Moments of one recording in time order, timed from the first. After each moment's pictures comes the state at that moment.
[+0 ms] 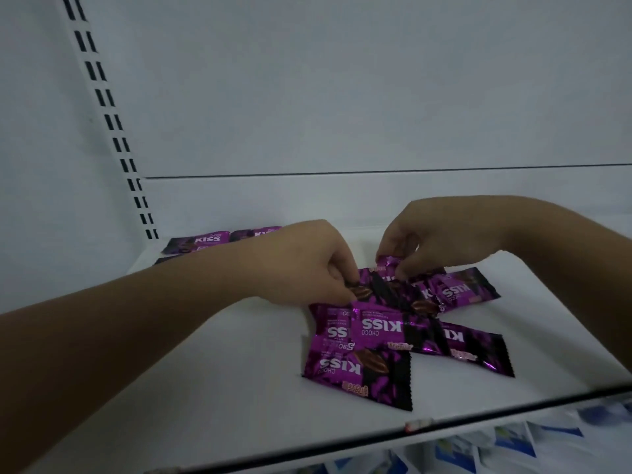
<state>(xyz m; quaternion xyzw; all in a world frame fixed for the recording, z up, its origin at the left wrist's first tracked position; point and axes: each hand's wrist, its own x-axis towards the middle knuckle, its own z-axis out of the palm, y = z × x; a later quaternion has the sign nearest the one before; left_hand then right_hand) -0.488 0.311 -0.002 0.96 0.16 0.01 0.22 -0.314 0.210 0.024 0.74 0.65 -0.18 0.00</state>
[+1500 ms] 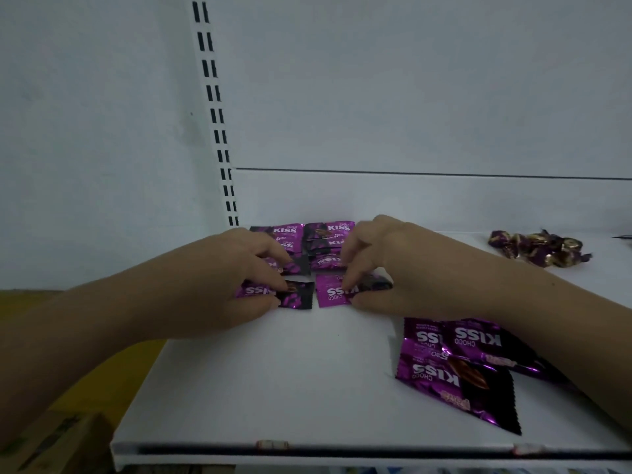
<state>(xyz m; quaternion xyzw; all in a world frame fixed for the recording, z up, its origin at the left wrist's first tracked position) -0.638 0.372 -0.027 0.98 0.18 0.11 0.03 -0.410 0.254 -0.011 0.60 0.80 -0.01 -0.09</state>
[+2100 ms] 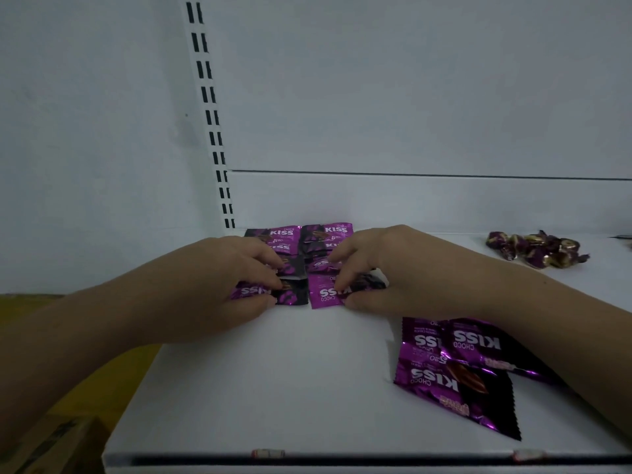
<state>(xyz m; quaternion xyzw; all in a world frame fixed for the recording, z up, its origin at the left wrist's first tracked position) -0.635 0.368 -0.025 0.97 0.21 0.11 0.06 -0.411 0.257 -0.011 0.60 0.79 -0.04 -0.09</state>
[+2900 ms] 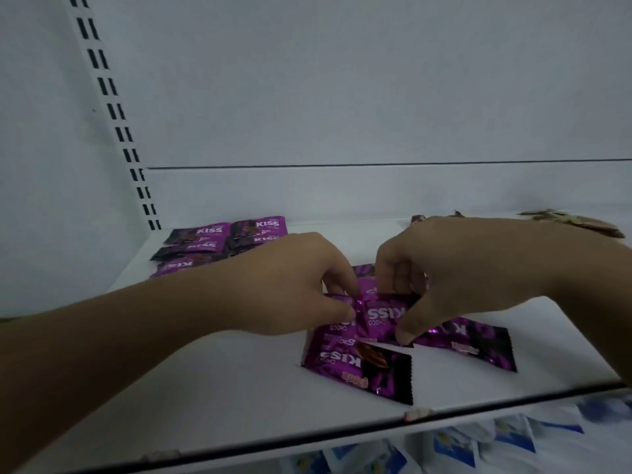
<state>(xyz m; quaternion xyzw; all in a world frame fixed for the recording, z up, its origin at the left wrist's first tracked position) -0.514 0.293 -0.010 0.97 0.16 0.04 0.19 -0.362 0.178 0.023 0.75 0.65 -0.12 0.04</state>
